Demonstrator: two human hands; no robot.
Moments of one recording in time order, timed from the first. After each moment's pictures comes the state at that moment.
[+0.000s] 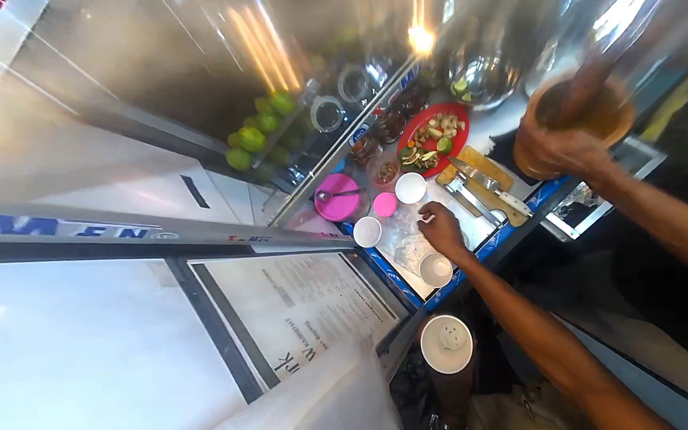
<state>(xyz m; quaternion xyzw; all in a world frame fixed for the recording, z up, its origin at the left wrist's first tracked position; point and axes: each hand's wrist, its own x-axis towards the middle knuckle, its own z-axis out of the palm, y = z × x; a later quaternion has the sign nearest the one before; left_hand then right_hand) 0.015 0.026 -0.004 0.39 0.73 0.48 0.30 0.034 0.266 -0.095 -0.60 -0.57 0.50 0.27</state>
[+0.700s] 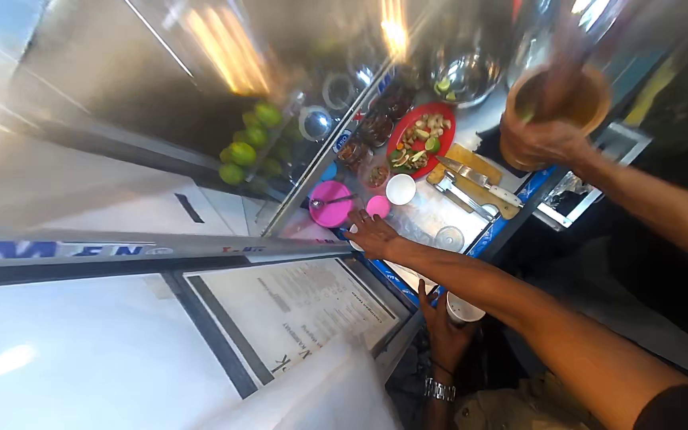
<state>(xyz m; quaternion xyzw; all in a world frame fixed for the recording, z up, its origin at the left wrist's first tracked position) -0.032 0.044 -0.104 0.58 0.66 0.33 0.35 -0.089 0.294 -0.093 -0.37 -0.87 0.32 0.05</state>
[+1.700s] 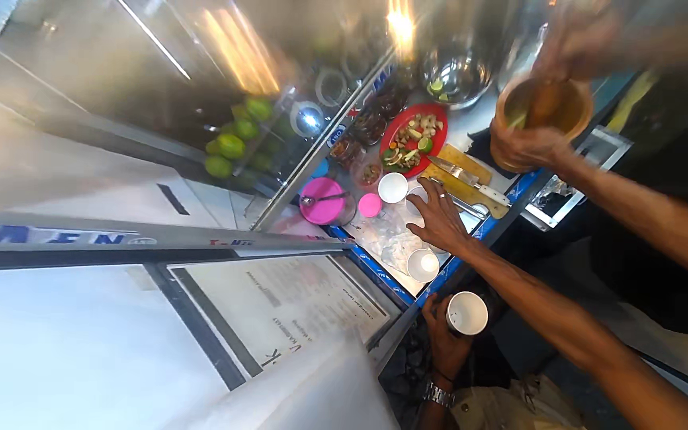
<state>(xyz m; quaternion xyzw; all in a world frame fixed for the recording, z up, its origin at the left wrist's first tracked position) -0.018 0.009 -0.125 0.58 0.63 0.39 0.35 0.069 0.263 -0.101 -0.55 -0.77 0.20 0.24</state>
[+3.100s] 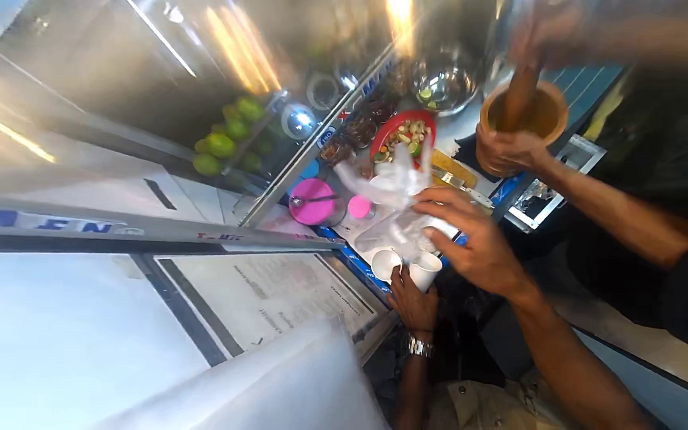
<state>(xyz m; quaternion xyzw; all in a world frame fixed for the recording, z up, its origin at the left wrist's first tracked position) -0.020 0.090 -0.099 0.58 0.79 0.14 0.16 0.133 0.184 0.069 -0.42 -0.70 0.35 0.46</state>
